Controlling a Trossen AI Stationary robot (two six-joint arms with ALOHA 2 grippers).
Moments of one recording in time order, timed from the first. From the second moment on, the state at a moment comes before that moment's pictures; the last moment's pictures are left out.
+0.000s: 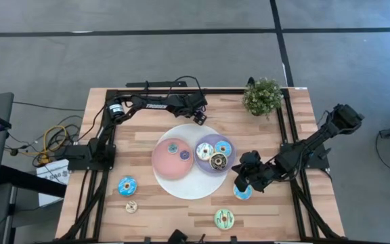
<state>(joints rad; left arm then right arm) 0.43 2.19 1.54 -0.45 -0.31 -0.41 0.59 1.33 0.61 -0.23 0.60 1.04</state>
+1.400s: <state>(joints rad) 0.52 2.20 1.54 -0.35 0.03 0.05 0.59 1.33 0.61 -0.23 0.60 1.01</state>
